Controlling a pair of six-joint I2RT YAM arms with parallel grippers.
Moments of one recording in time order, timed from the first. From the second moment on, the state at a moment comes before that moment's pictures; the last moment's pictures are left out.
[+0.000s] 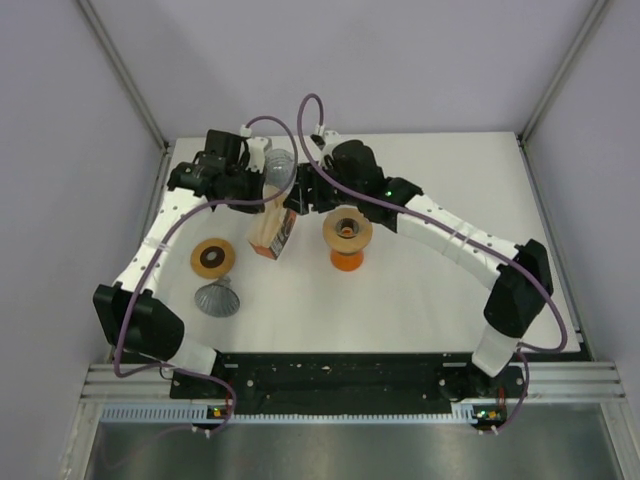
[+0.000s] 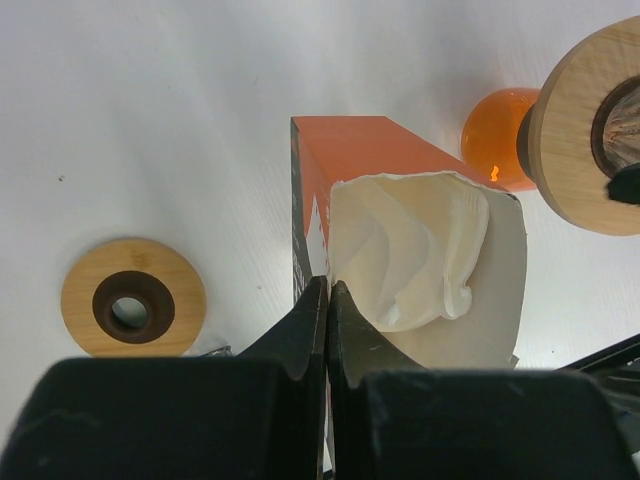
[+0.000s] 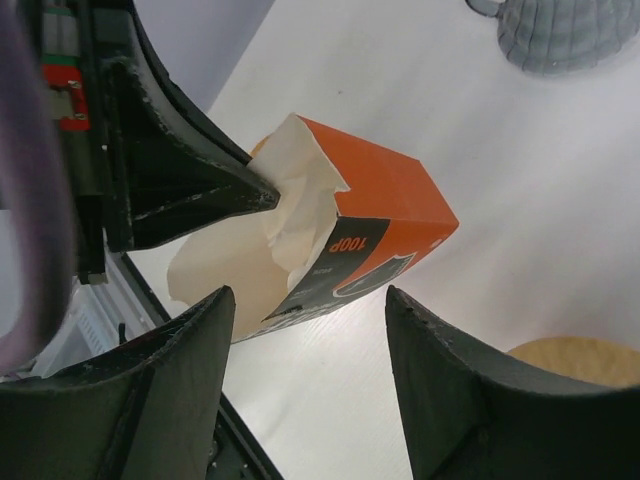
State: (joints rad) left arm -0.25 1.51 1.54 -0.94 0.18 0.02; right arm 0.80 1.71 1.60 -0.30 -0.17 0.48
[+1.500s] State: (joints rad) left arm -0.23 1.64 1.57 -0.88 0.26 0.07; right arm 0.82 1.99 1.70 -0.36 -0.10 0.54
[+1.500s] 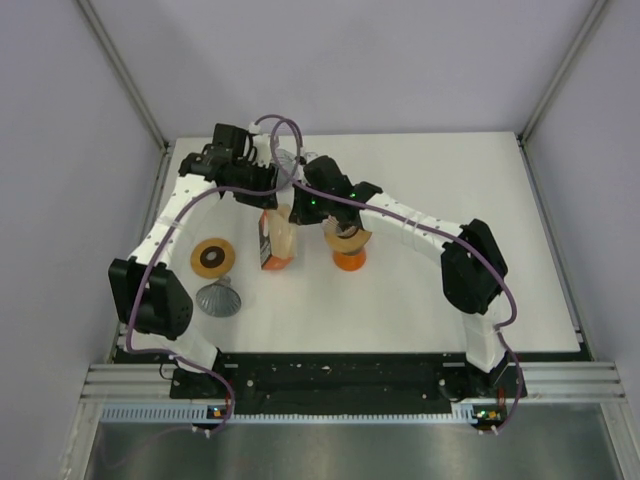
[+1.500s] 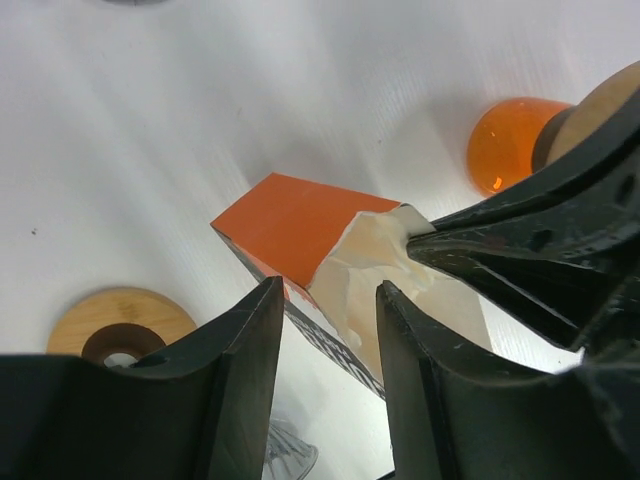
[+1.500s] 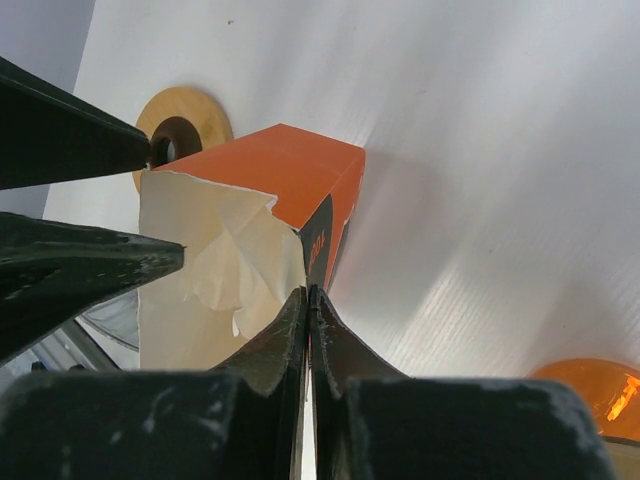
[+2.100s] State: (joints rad) left arm -0.23 1.59 1.63 -0.93 0.36 0.08; right arm 0.84 1.96 1.71 -0.37 -0.02 0.51
